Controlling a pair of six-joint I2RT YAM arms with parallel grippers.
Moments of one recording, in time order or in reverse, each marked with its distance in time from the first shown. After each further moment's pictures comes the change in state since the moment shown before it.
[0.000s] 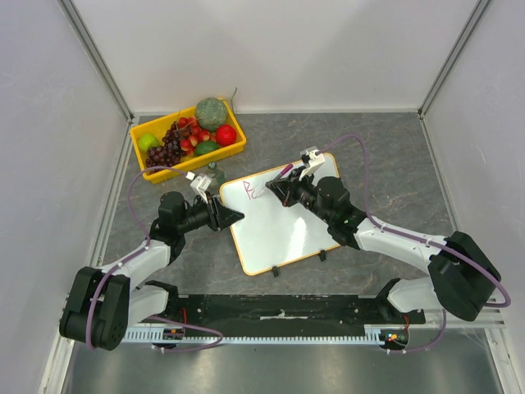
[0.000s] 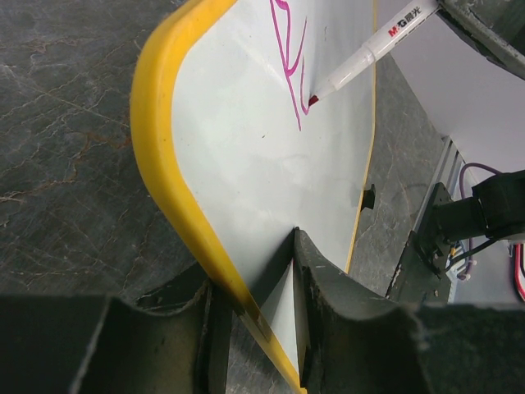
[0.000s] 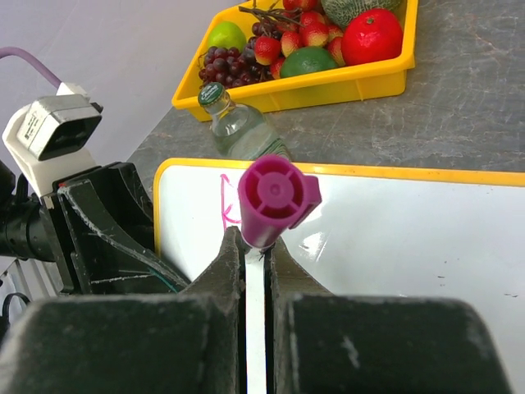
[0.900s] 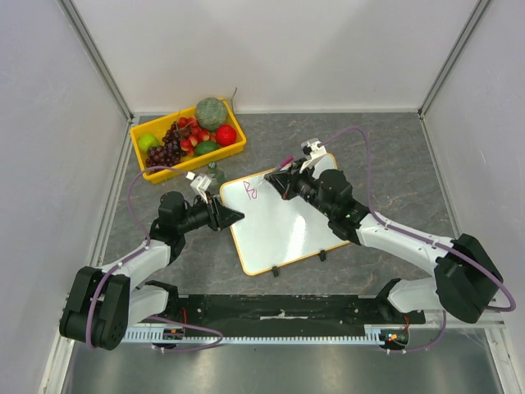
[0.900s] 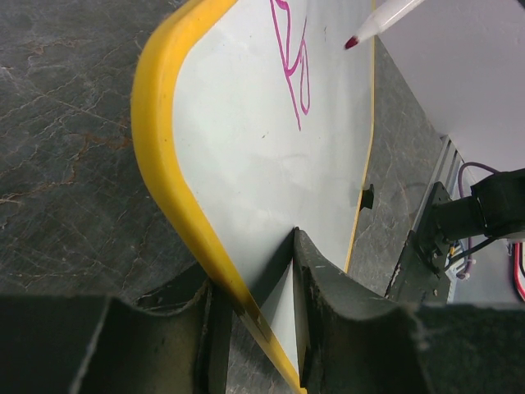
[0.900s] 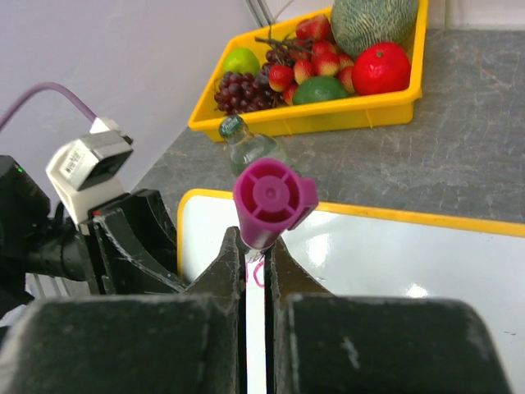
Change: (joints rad) left arm 0.000 0.002 0.000 0.005 0.003 0.000; right arm -0.006 -0.005 0.081 -0.064 -0.010 0.002
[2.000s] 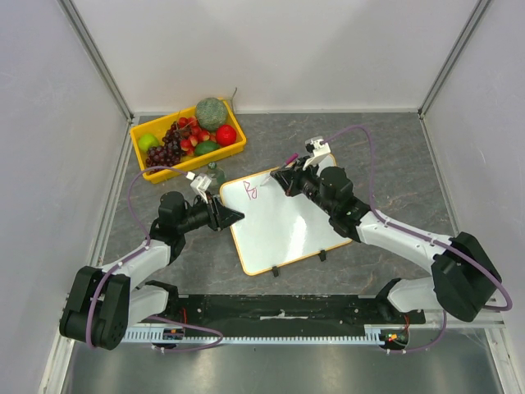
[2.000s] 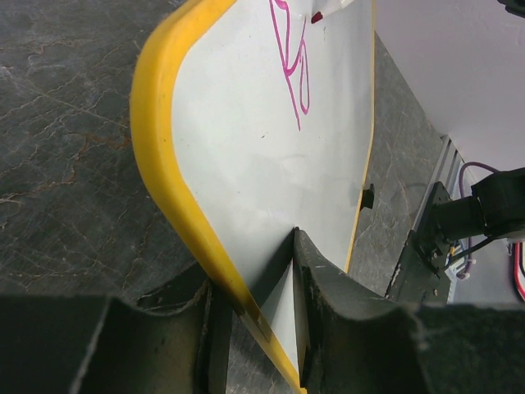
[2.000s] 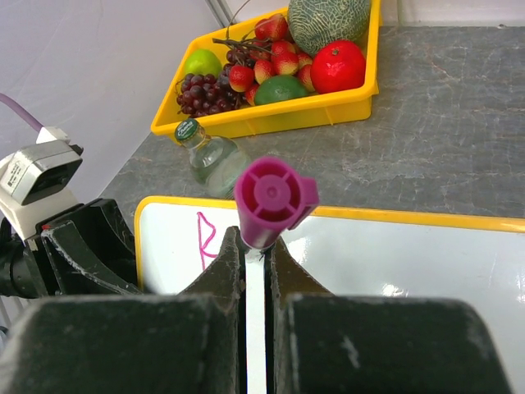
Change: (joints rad) left arm 0.000 0.002 0.000 0.003 0.002 0.000; right arm -0.040 -0.002 0.000 -0.022 0.036 -0.018
